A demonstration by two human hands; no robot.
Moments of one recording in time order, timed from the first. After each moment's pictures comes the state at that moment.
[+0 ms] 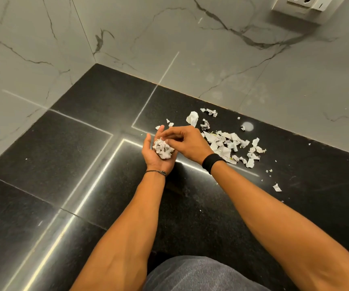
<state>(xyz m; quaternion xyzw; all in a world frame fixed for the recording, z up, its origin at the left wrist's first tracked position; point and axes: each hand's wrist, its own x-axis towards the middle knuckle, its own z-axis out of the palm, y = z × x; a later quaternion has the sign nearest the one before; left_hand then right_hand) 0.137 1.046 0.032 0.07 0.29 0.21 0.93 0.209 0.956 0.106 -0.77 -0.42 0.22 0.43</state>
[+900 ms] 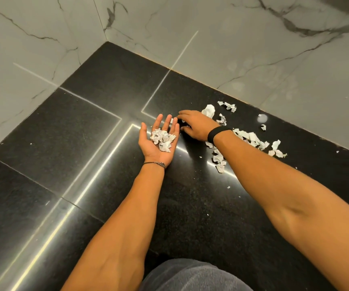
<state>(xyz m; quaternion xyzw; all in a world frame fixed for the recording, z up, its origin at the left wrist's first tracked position) 0.138 1.082 0.023 -0.03 0.28 0.26 0.92 0.290 1.014 0.062 -0.80 -0.56 0.20 0.06</state>
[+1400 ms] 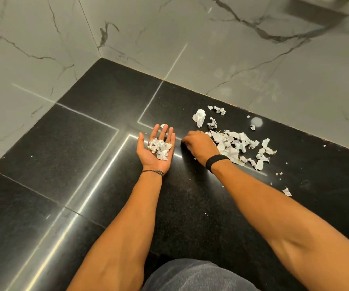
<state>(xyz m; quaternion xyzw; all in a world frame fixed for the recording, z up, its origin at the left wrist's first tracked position) 0.130 1.066 0.029 0.02 0.30 0.25 0.92 0.248 0.957 0.051 -0.85 -0.52 0.09 0.09</state>
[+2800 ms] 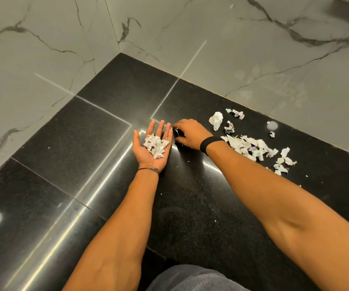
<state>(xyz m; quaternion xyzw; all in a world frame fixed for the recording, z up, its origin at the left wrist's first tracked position) 0.110 1.110 0.022 -0.01 0.28 0.30 0.91 0.255 1.041 0.062 -0.81 -0.55 0.20 0.08</state>
